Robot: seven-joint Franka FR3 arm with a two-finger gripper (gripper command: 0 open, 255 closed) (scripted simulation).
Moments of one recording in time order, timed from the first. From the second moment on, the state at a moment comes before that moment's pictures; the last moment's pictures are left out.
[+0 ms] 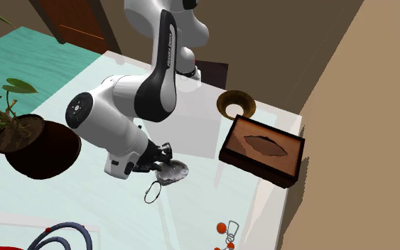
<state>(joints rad) 0.12 0.36 -0.14 -1.64 0.36 1.89 -0.75</state>
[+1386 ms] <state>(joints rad) 0.27 0.49 -0.17 -1.49 -0.02 1.94 -0.78</state>
